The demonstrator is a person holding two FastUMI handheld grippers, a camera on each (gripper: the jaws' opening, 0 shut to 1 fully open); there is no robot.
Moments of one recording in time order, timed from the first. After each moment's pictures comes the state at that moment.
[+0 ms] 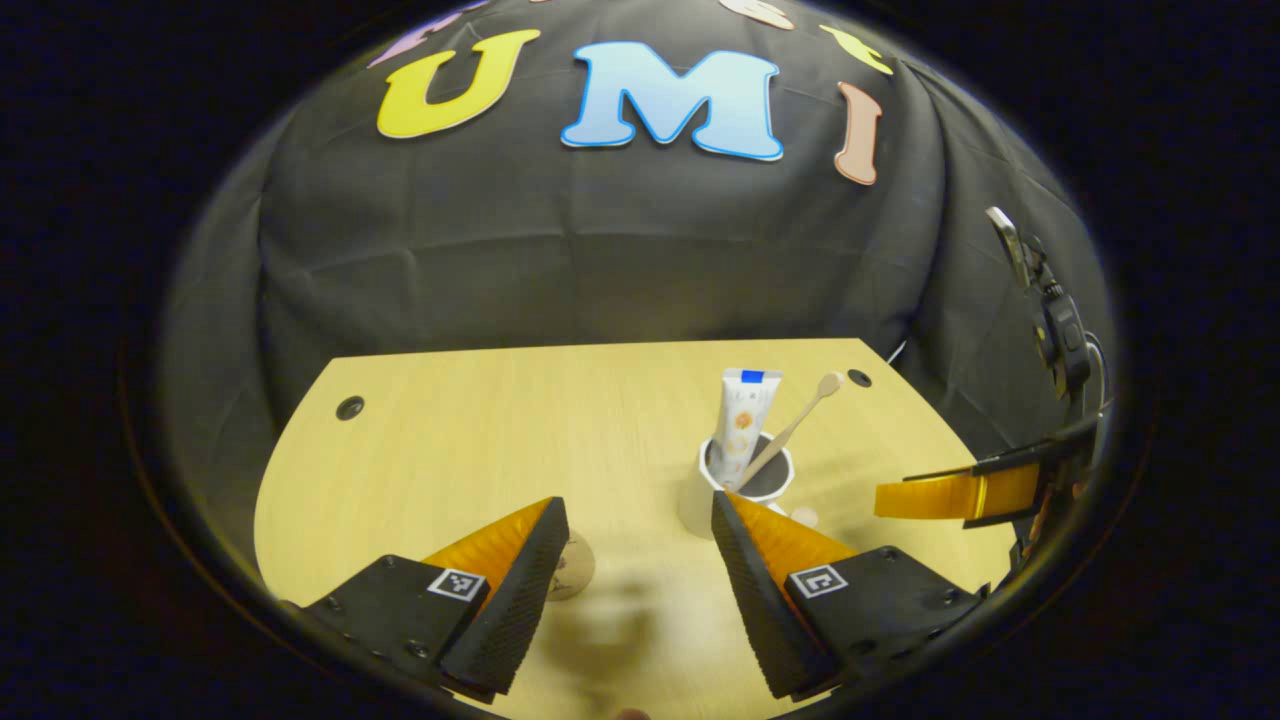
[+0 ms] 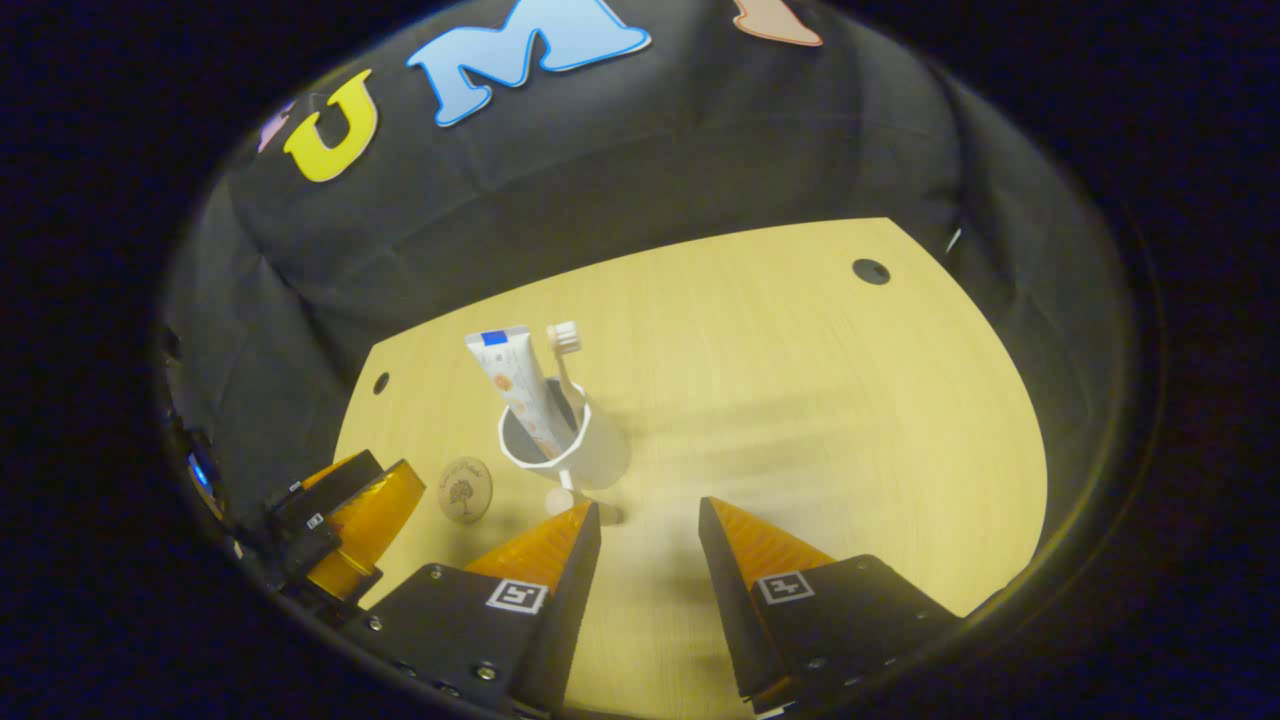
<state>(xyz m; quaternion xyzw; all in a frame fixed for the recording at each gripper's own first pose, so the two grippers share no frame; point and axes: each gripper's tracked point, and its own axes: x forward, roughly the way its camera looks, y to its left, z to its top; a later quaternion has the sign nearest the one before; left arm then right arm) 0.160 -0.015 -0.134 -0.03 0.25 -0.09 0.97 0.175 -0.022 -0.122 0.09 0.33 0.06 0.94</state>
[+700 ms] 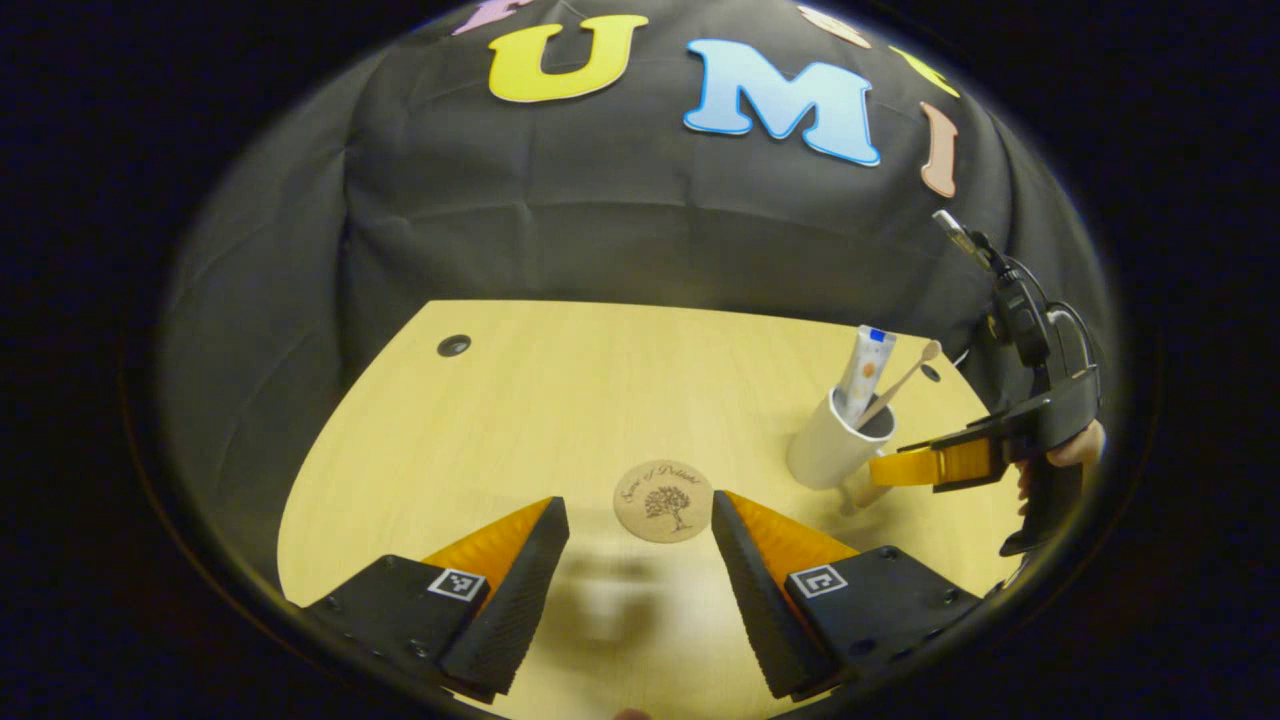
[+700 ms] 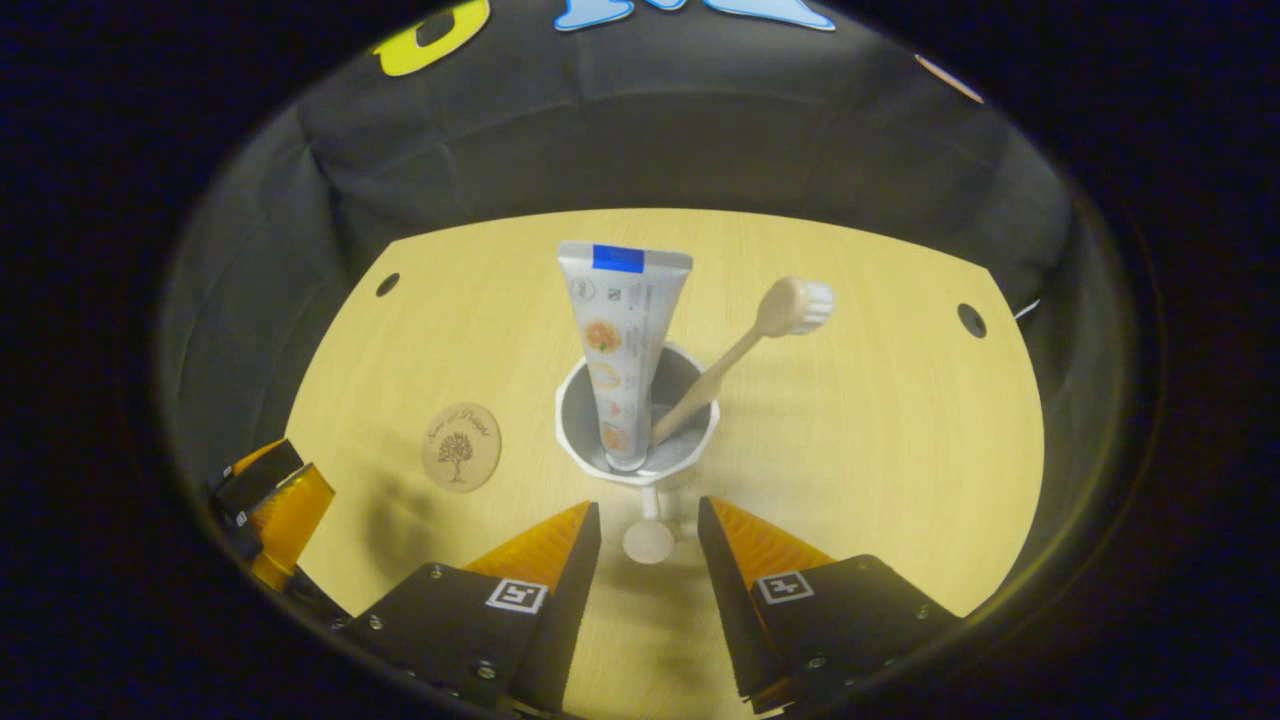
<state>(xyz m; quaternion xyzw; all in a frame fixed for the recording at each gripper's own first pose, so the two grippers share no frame) 0.111 0.096 -0.162 -0.06 0.27 0.01 0.96 0.214 0.035 -0.164 -0.04 0.39 0.10 0.92</state>
